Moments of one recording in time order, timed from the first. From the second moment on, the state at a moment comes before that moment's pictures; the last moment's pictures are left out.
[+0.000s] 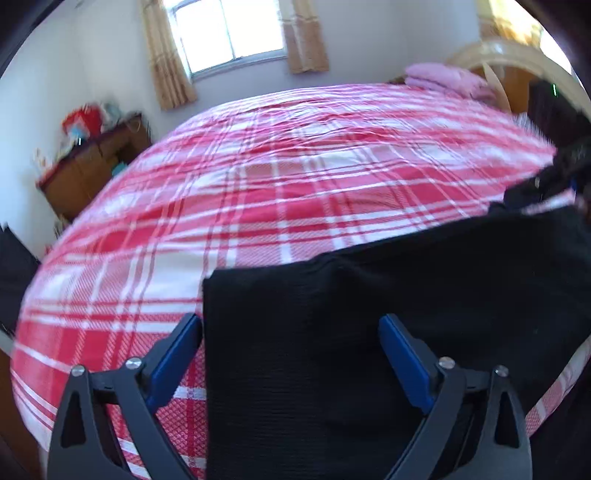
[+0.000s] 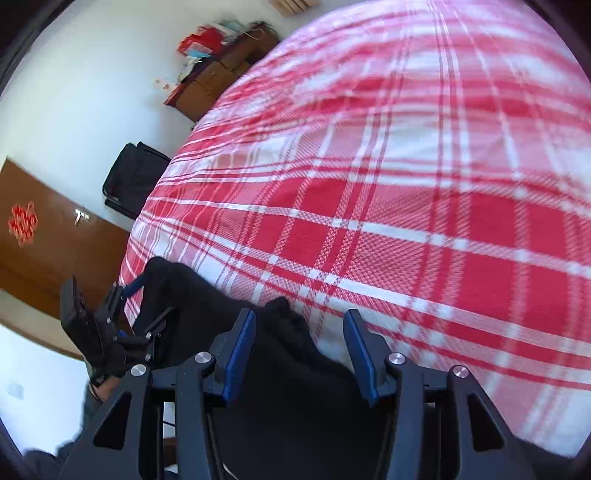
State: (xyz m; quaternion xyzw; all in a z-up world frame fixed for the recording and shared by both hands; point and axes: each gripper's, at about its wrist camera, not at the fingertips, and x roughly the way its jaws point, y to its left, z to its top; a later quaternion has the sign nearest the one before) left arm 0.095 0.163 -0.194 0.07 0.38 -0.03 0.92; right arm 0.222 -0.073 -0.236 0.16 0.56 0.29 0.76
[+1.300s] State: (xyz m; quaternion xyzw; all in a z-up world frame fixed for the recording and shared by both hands) left arm 0.067 0.067 -0.167 0.07 0.38 -0.18 0.91; right arm 0.071 -0.246 -0.166 0.11 0.44 0.12 0.88
